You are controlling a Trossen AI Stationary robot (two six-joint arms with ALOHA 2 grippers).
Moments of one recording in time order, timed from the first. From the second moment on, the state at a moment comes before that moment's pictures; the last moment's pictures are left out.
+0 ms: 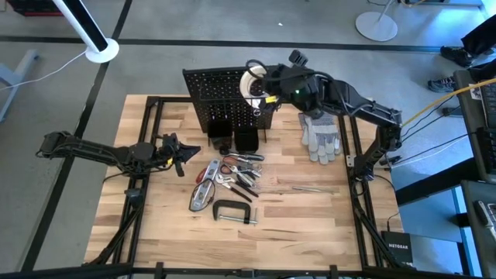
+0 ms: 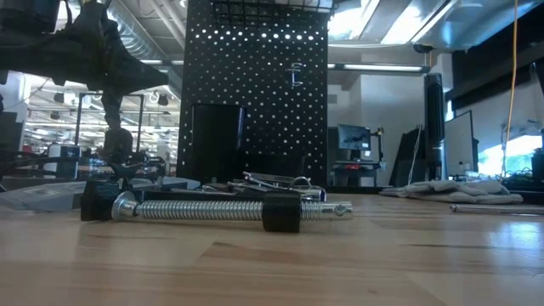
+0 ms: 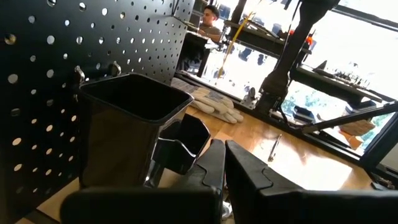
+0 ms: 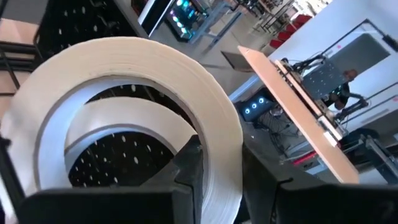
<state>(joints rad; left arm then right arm) -0.09 0.52 0.06 0.42 -0.44 -0.36 -0.11 1.70 2.13 -0.86 0.78 -0.36</state>
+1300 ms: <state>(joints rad) -0.09 0.52 0.06 0.40 -0.46 -0.37 -0.11 1.71 2.21 -1.03 0.63 -0.35</state>
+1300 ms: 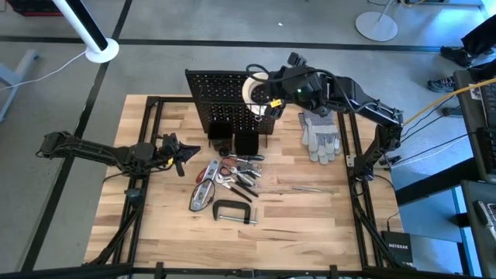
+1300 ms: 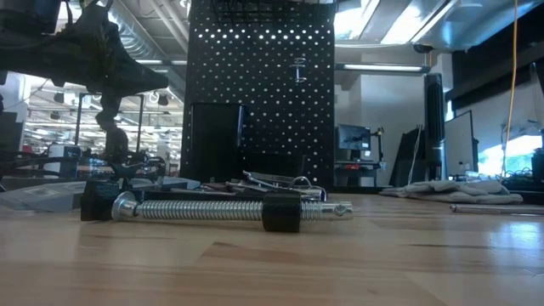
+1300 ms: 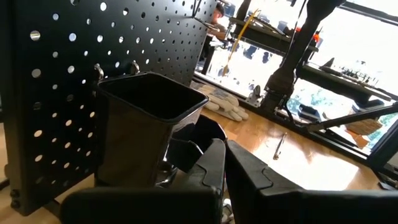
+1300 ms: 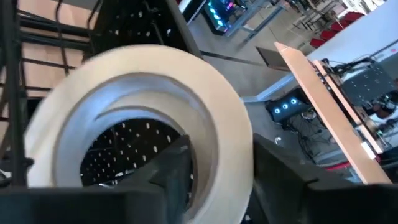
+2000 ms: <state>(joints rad) -0.09 0.52 0.06 0.40 -0.43 -0.36 0.12 1.62 2.35 -1.24 0.65 -0.25</state>
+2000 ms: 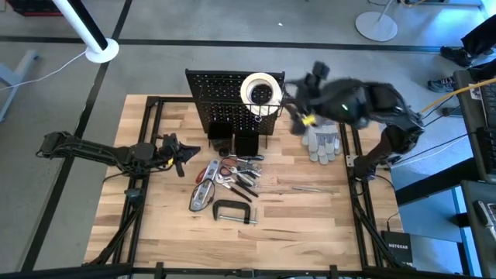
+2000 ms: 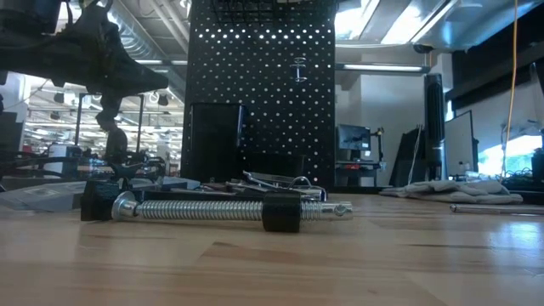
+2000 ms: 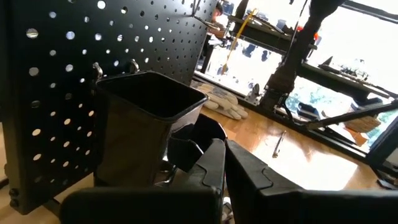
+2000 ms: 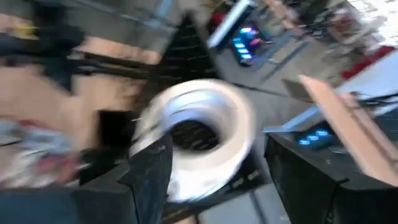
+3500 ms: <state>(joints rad) -0.30 1.29 0.70 -0.30 -0.31 -0.50 0.42 1.52 0.56 0.54 0.54 0.43</state>
